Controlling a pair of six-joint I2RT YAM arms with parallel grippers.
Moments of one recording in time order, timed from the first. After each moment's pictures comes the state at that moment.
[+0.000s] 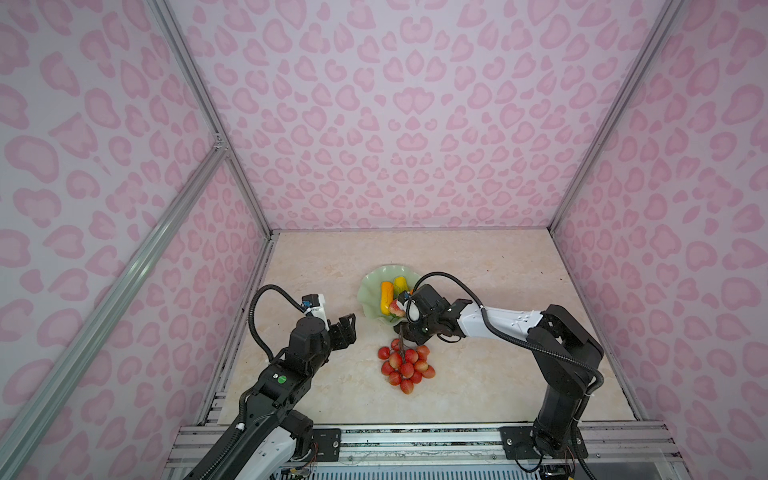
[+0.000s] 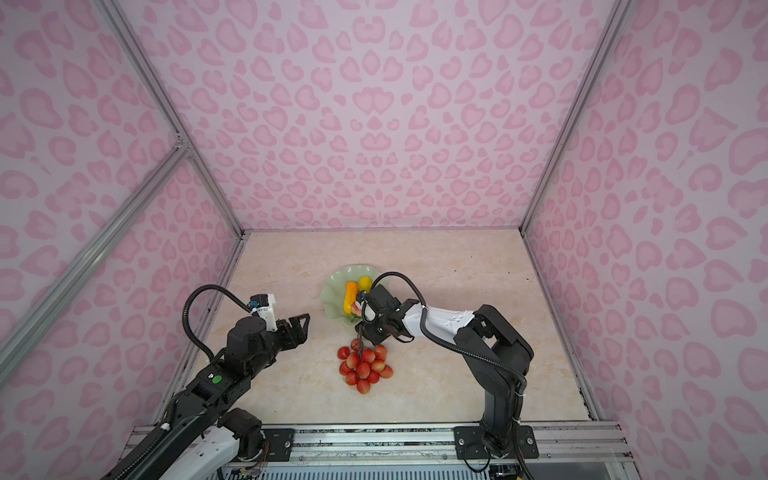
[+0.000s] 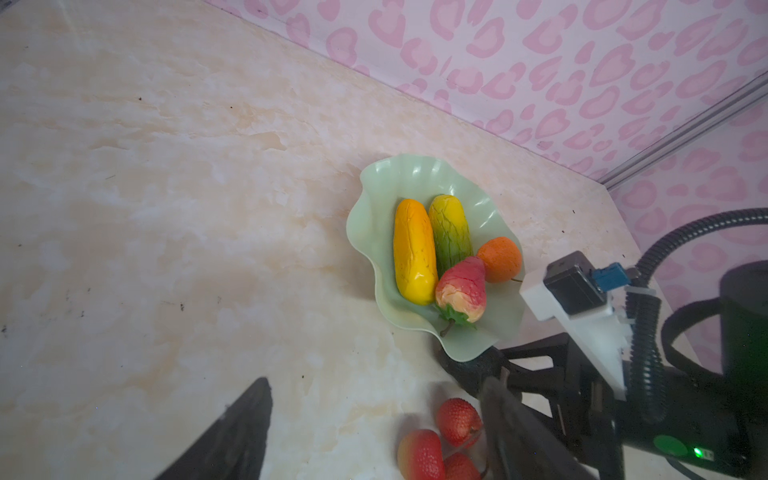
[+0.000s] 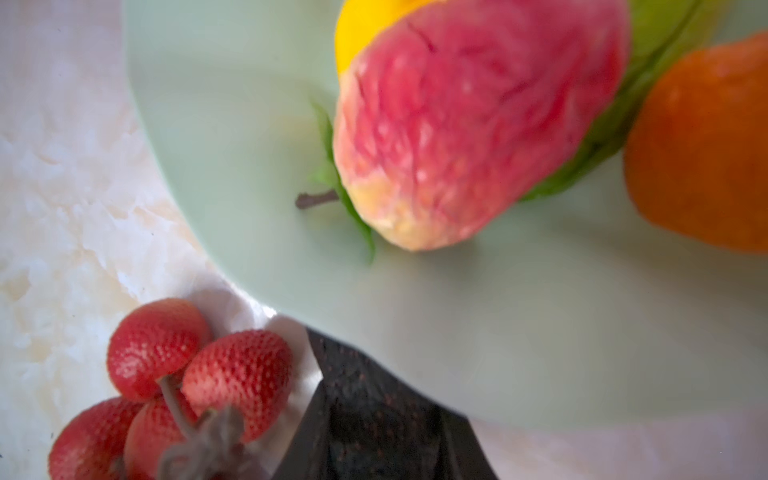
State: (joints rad) left arm -0.45 0.66 0.48 -0.32 -0.14 -0.58; right arm 0.80 1.80 1.10 -0.36 -0.09 0.12
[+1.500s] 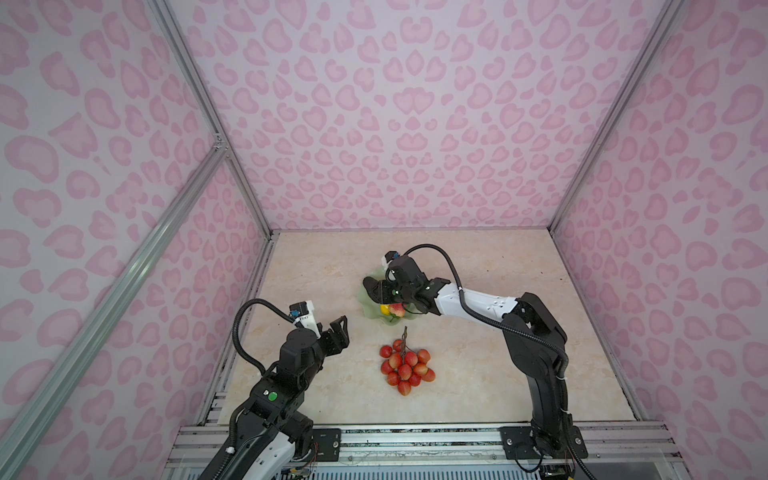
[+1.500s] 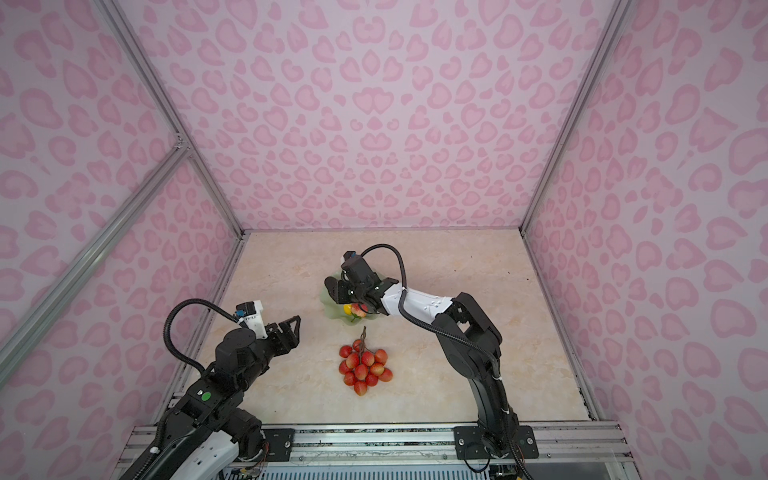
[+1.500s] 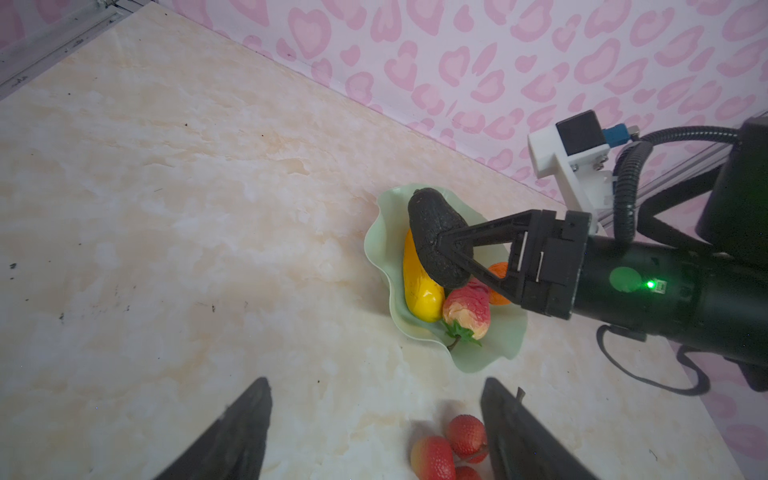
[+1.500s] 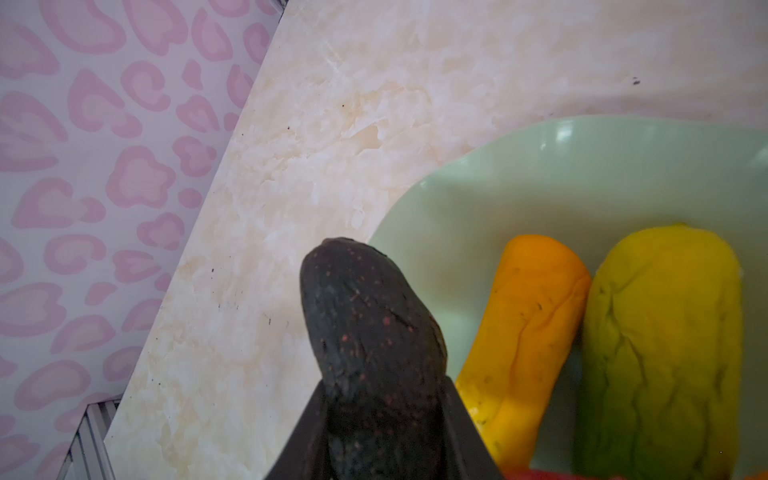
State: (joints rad) left arm -0.45 0.50 0.43 -0.36 -0.21 -0.61; right arm 0.80 2.06 1.51 -0.14 -0.11 0.63
